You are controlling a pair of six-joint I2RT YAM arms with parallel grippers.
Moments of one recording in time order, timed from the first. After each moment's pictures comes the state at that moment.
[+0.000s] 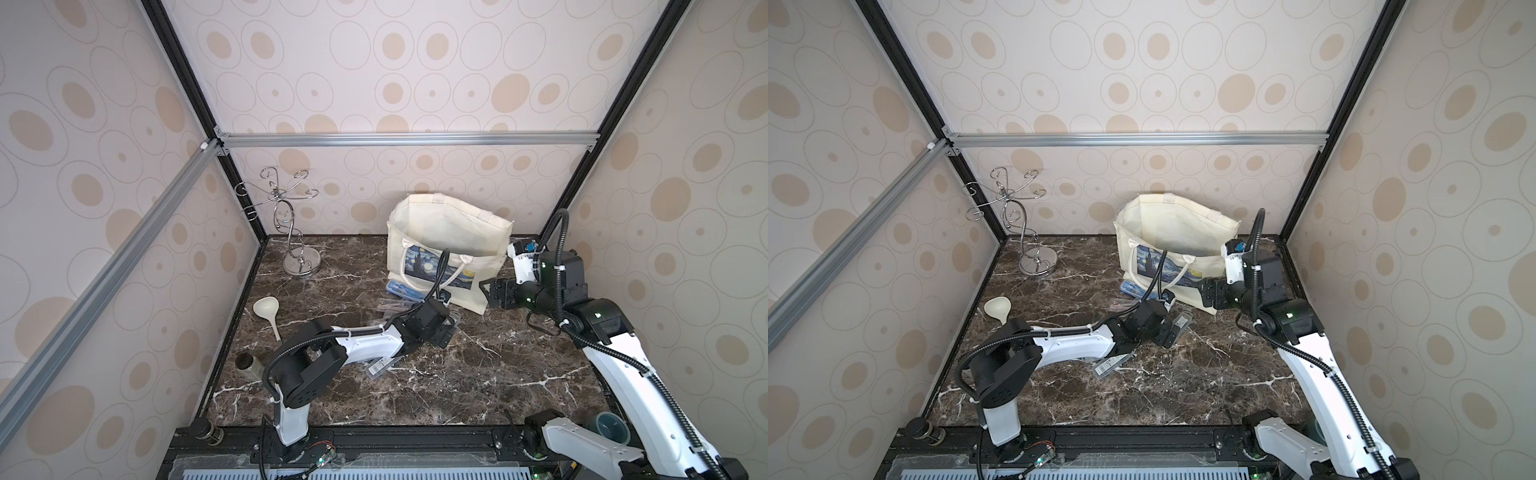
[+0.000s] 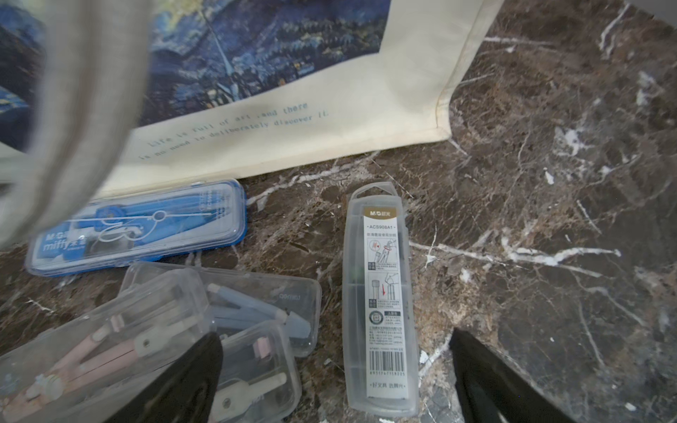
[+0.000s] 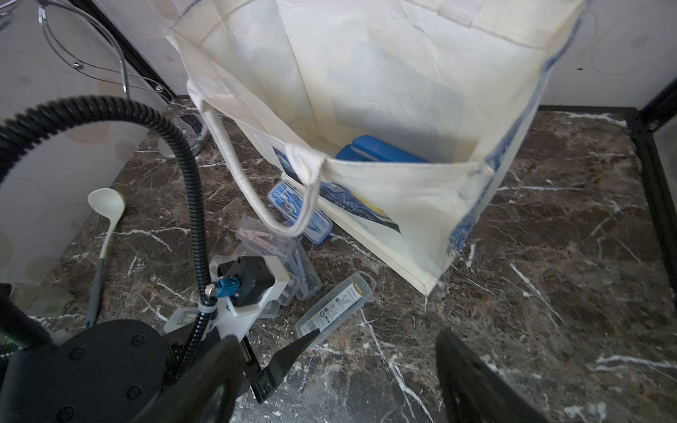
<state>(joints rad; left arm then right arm) -0.98 1.88 1.18 -0.05 -0.27 -0.21 0.28 1.02 1.21 -0.82 -0.09 0.18</state>
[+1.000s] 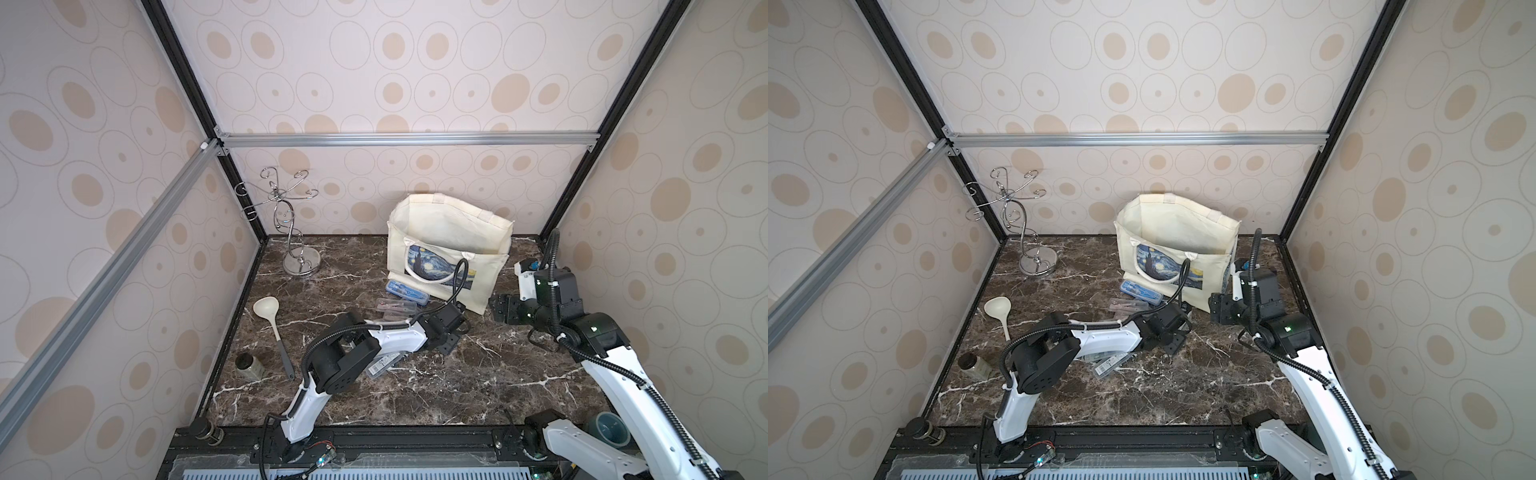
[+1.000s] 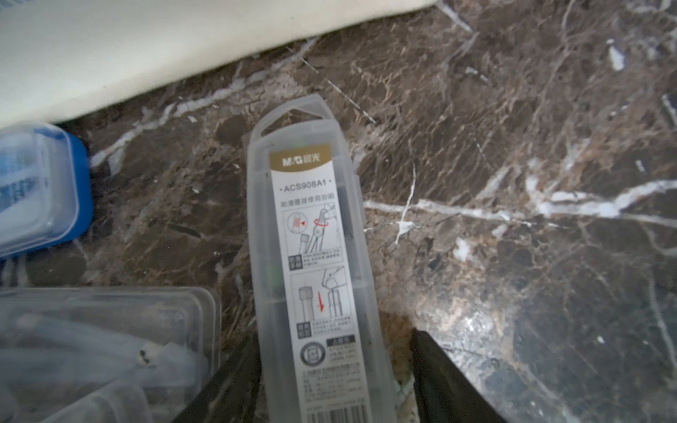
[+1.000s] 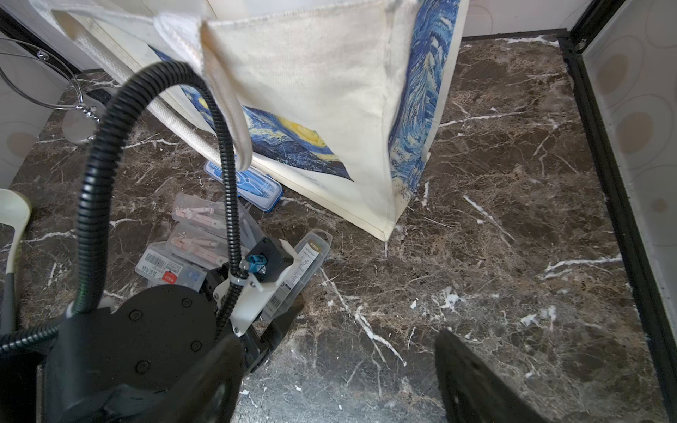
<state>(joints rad) -1.01 2.10 1.40 -0.27 -0.17 -0.20 0.28 0.95 1.08 -0.86 0.04 0.25</state>
